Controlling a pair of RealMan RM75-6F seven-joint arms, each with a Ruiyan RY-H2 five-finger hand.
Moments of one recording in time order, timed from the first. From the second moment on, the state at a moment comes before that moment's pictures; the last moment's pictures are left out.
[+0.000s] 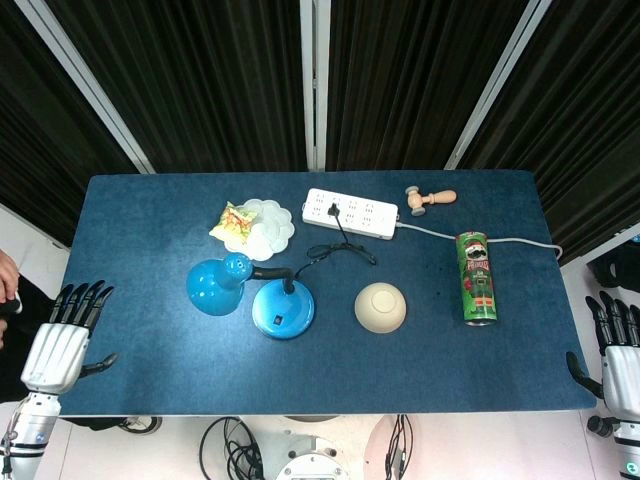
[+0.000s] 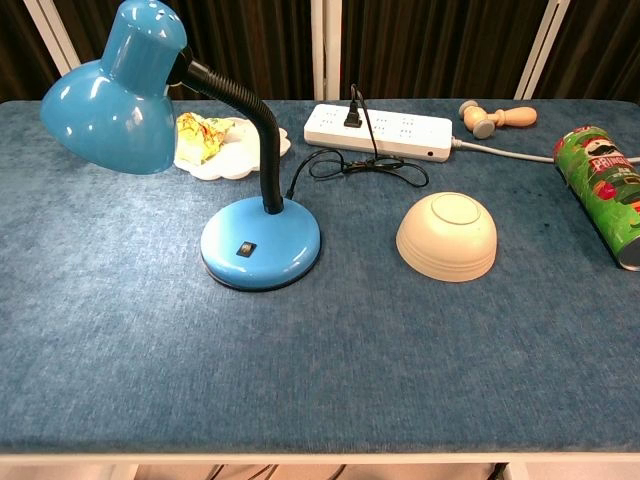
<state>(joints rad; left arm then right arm) -0.14 -1.20 -0.01 -1.56 1.59 1.48 0.10 -0.04 -1.15 0.07 -1.57 -1.51 1.60 -0.03</state>
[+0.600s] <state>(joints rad) -0.14 -1.21 0.01 -1.56 1.60 1.46 0.11 -0.03 -1.14 0.07 -1.57 -1.51 1.60 -0.01</state>
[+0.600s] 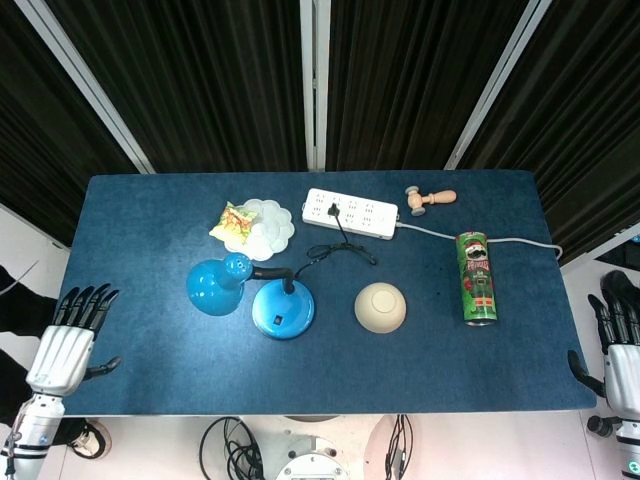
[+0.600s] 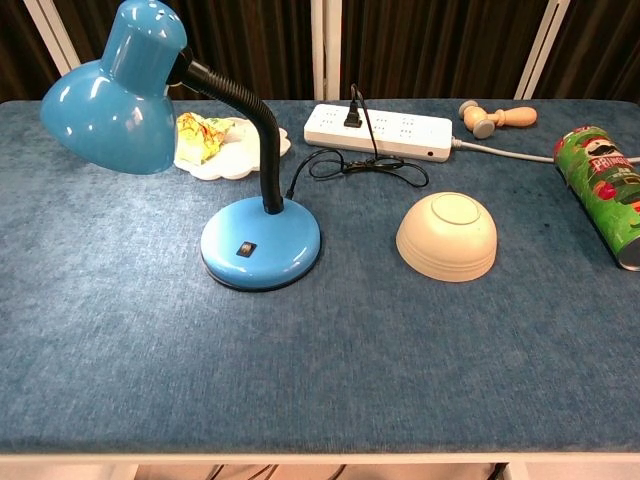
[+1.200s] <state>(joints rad) -0.26 -1.37 0.03 -1.45 1.62 1.25 0.11 -0.04 -1.13 0.07 -1.58 -1.52 1.61 0.01</state>
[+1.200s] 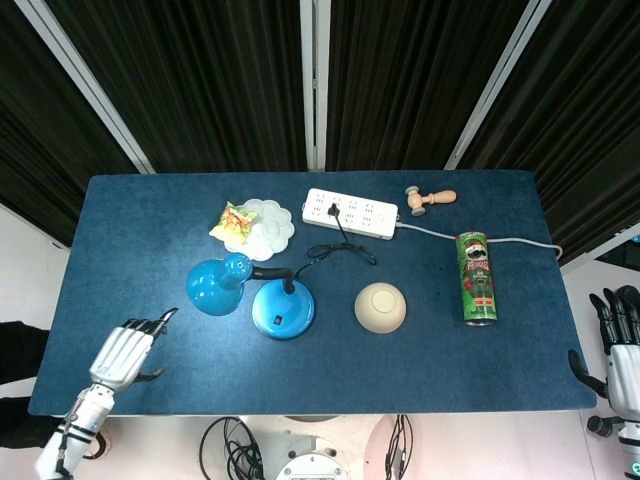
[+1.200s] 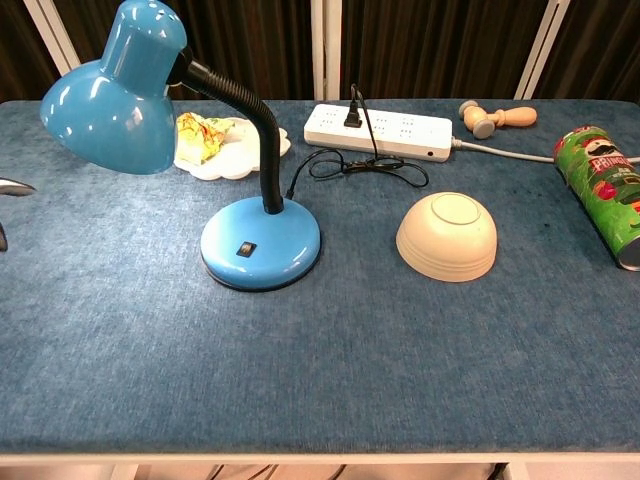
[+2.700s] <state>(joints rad) -0.49 -1.63 -0.01 -1.45 1.49 1.00 0.29 -0.05 -1.13 0.08 -1.52 -1.48 1.59 0.08</state>
